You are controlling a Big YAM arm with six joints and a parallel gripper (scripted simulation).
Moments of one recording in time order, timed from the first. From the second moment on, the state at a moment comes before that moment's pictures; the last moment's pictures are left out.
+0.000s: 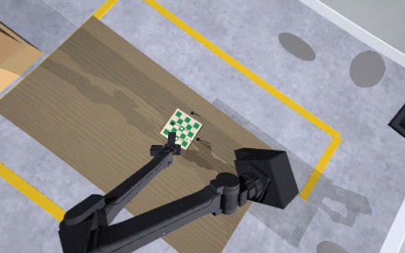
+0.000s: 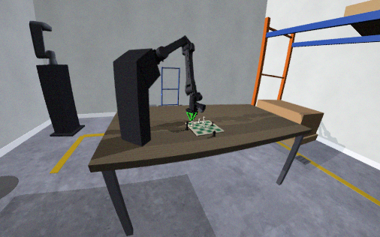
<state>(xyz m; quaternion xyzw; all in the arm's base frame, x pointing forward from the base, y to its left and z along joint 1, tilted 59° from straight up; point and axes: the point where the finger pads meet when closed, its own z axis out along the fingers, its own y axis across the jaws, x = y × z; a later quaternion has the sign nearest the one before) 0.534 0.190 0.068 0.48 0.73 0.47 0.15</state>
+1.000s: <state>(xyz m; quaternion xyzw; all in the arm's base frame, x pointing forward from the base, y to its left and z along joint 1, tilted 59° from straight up) 0.534 0.190 0.068 0.48 0.73 0.47 0.15</state>
